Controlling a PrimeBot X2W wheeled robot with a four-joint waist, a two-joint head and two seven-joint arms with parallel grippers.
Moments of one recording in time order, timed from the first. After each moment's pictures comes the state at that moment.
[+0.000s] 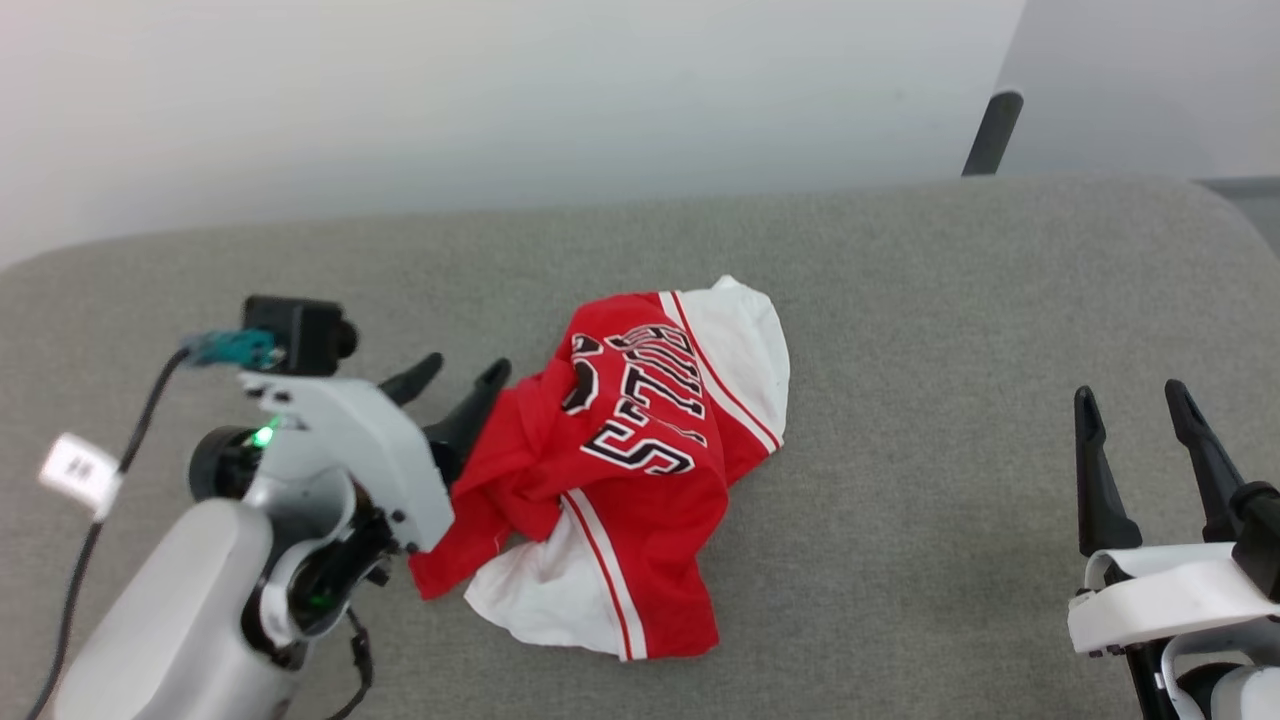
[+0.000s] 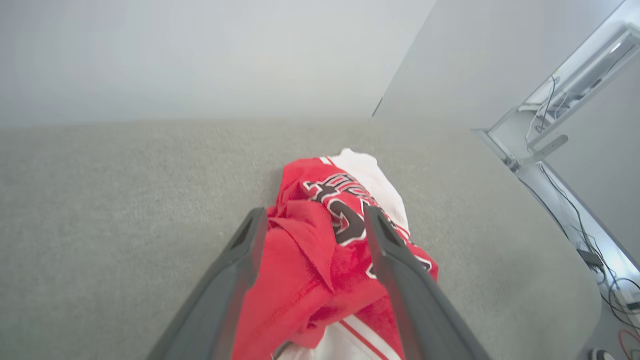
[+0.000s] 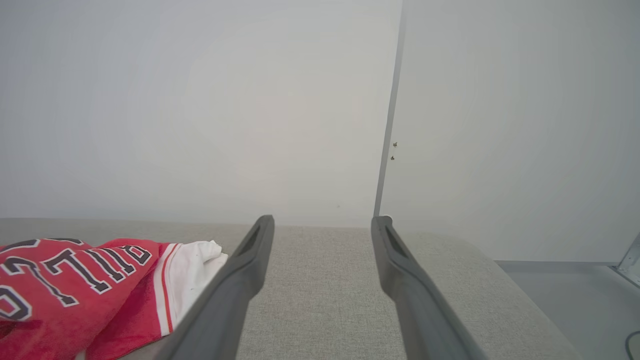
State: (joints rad) left arm -0.49 0.49 -0.44 0.08 -0.89 0.08 0.41; right arm -0.11 -0.07 -0.09 -0.02 0.09 0.13 -0.12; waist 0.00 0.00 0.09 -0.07
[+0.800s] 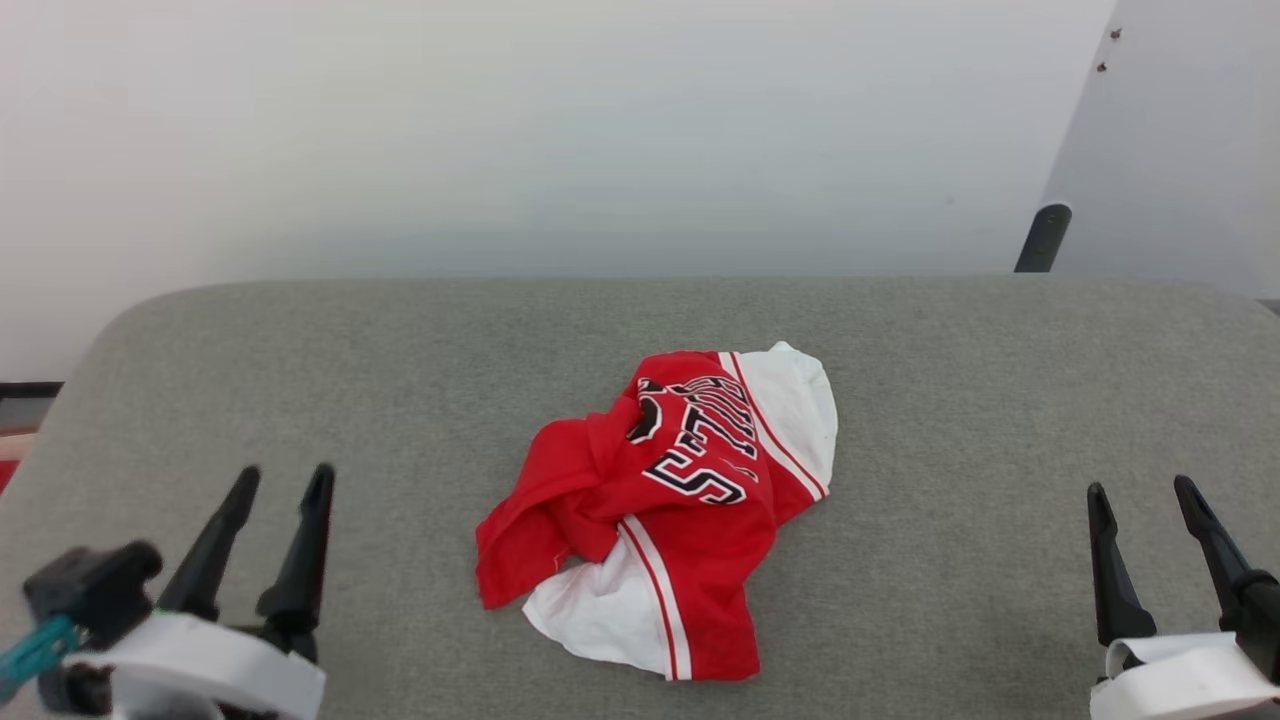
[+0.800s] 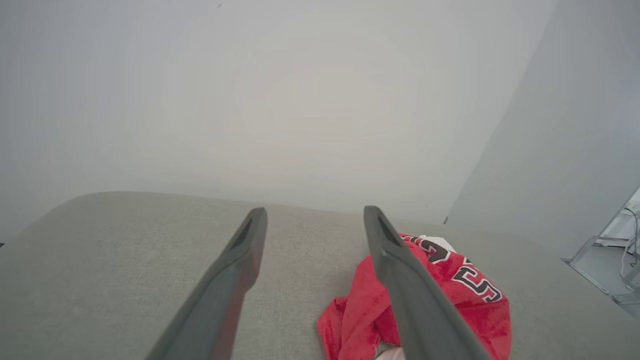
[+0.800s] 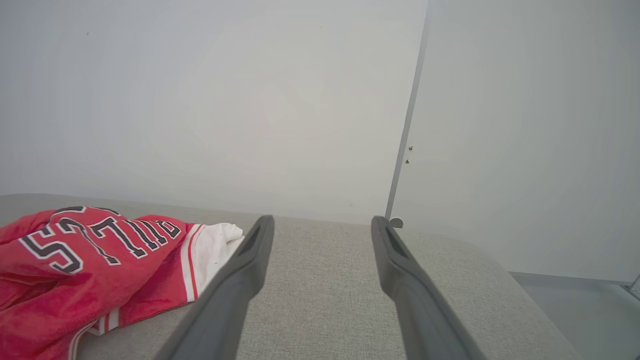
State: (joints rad) left arm -0.05 0.56 -0.23 -0.05 -0.81 0.06 -0.16; right arm 0.00 -0.13 -0.09 0.04 0.08 0.13 -0.18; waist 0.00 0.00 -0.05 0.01
